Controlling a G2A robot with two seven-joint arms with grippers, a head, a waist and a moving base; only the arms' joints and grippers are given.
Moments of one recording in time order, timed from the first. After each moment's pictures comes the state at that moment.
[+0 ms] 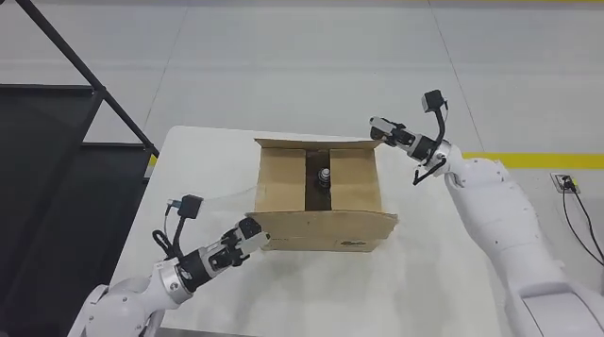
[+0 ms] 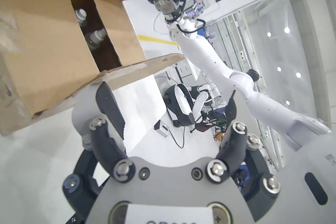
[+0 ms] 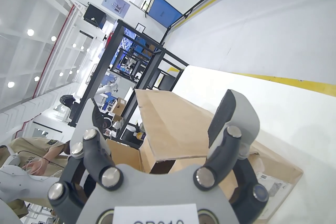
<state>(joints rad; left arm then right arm) 1.38 -1.10 -1.50 -1.95 -0.02 -0.27 -0.72 -0.26 -1.32 1.12 -0.42 0.18 -0.82 0.87</state>
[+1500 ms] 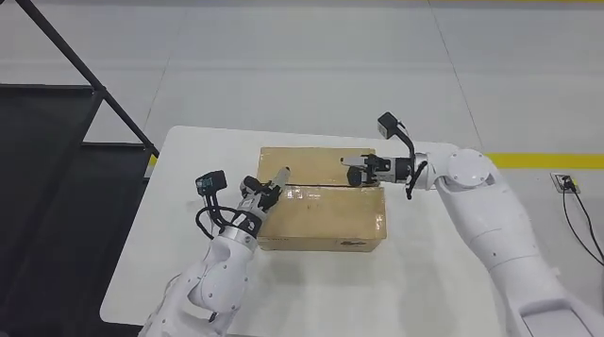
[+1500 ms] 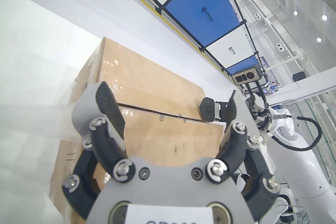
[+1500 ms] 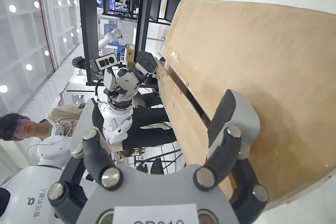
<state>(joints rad) 1.11 -1.23 -1.09 -1.76 0.43 0.25 0.02 -0.36 -1.29 1.07 -0.70 0.26 -0.38 1.26</state>
